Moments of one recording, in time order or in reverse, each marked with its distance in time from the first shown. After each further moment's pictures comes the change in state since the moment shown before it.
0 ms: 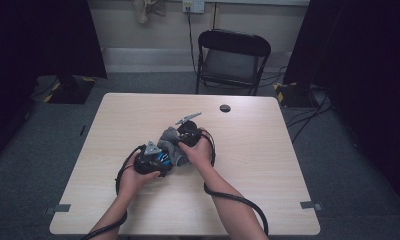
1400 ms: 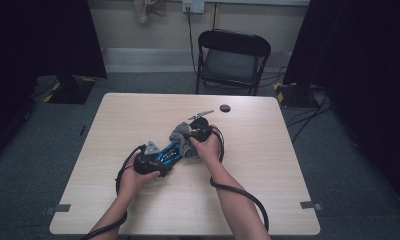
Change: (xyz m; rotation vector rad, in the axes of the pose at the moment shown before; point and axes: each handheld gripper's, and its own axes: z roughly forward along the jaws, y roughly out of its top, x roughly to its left) left arm 0.000 0.000 0.000 0.000 0.000 0.001; right arm -0.043 -0.012 0.001 -0.016 -0.081 0.085
